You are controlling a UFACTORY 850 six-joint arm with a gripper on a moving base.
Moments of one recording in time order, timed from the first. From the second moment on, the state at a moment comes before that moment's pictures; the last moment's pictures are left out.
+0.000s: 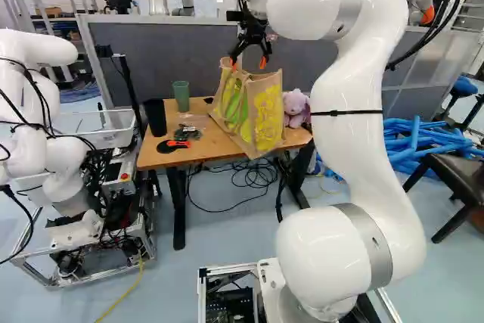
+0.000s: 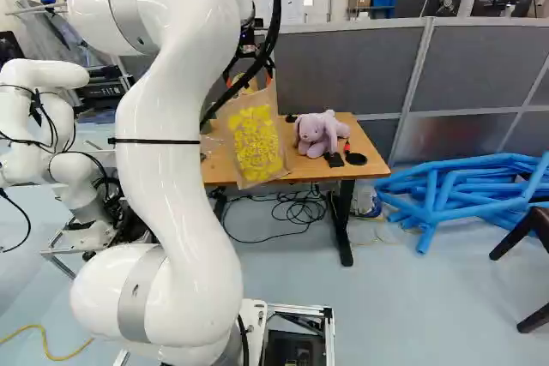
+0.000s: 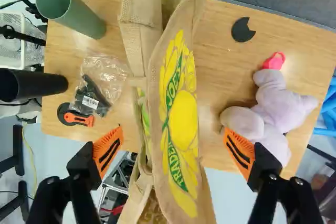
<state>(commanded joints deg) 2.1 -31.2 -109.4 4.4 -66.1 -17.4</state>
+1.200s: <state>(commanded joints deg) 2.1 -25.3 -112.3 4.4 -76.7 -17.4</state>
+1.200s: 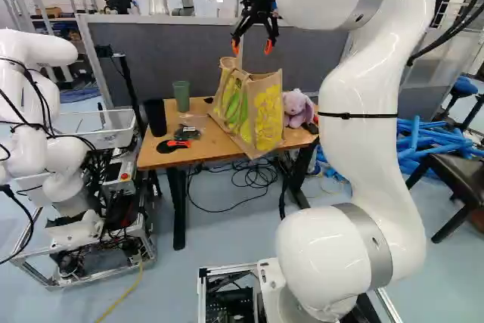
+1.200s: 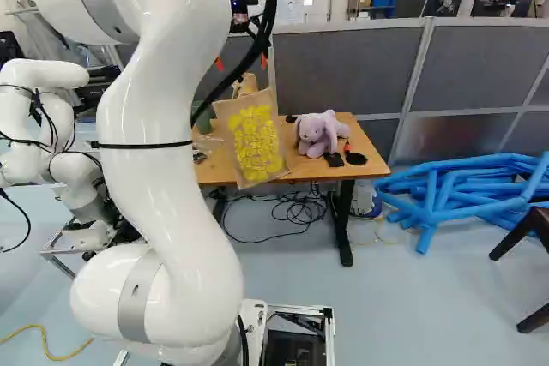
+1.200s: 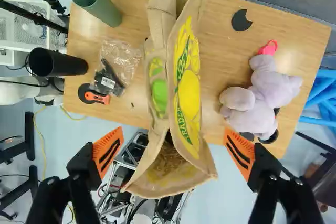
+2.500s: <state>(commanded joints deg) 2.1 -24.8 -112.7 4.4 -77.2 -17.4</state>
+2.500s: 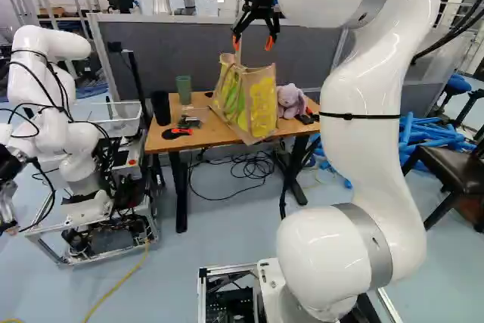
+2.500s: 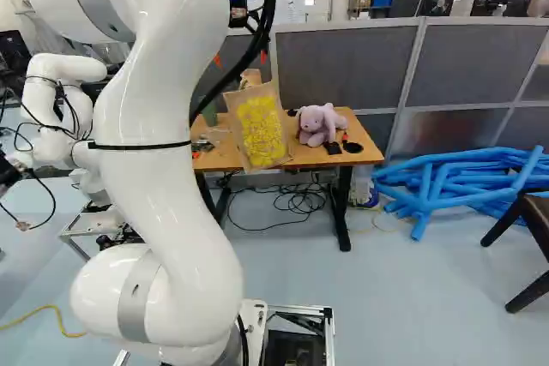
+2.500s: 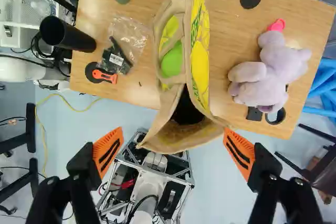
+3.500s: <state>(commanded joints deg) 2.1 -24.8 -112.7 4.4 -77.2 -17.4</state>
